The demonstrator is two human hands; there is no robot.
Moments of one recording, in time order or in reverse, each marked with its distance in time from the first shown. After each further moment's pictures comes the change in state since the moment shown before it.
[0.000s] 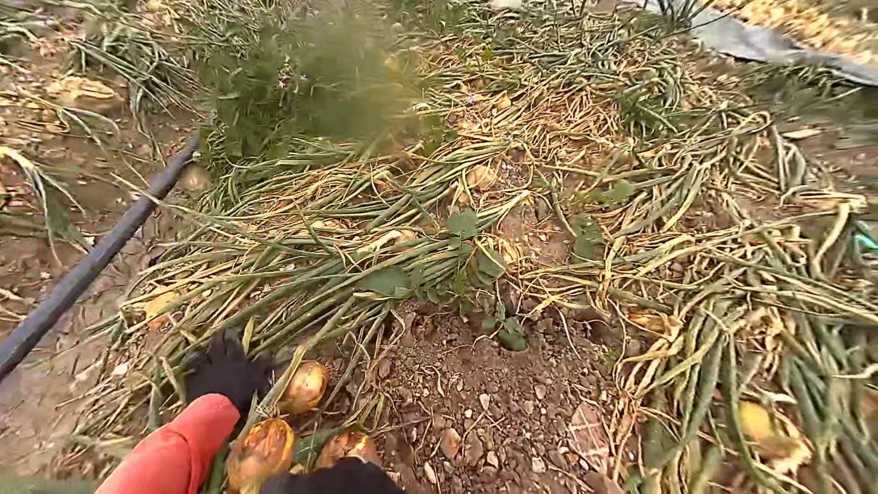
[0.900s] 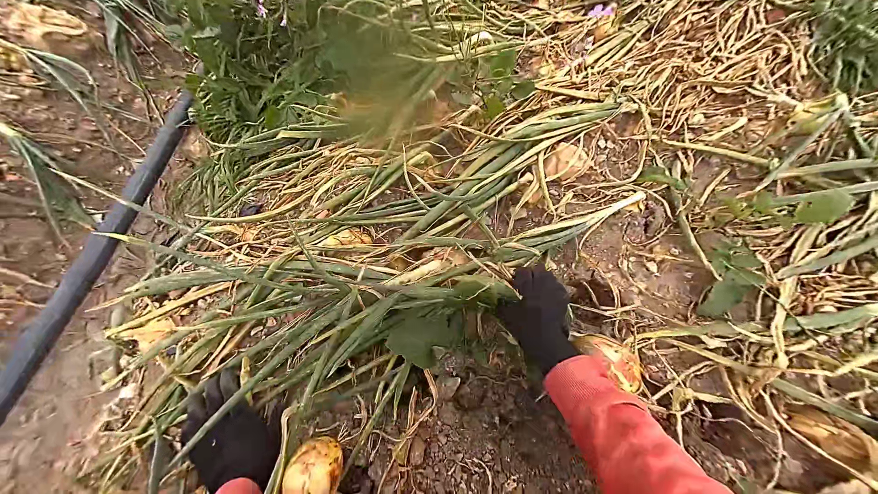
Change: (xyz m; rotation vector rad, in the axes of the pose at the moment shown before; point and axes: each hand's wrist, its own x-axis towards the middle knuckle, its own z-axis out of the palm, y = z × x) left_hand 0.037 -0.008 0.067 0.007 0.404 -0.165; right_hand 0.049 0.357 -0.112 -0.463 0.060 1.076
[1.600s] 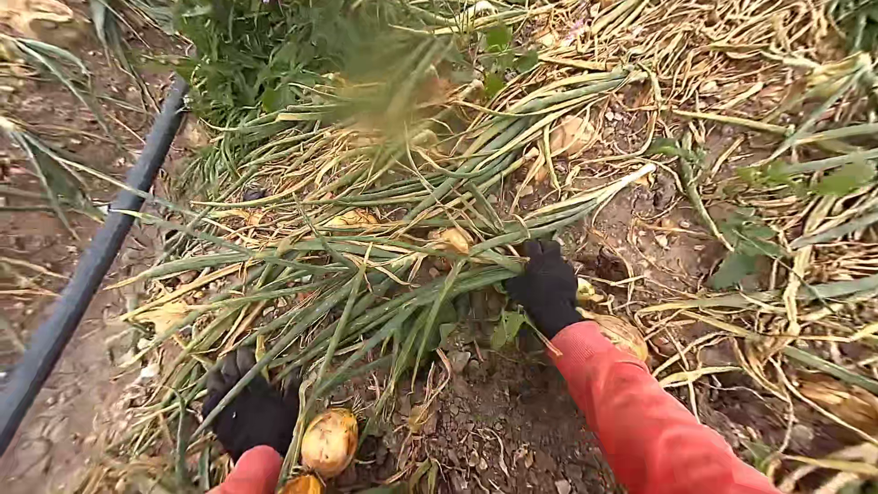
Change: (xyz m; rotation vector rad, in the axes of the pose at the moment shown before) left_hand 0.000 -0.001 0.006 0.013 0.046 0.039; right_hand 0.003 -0.012 -0.009 -0.073 -0.097 0.091
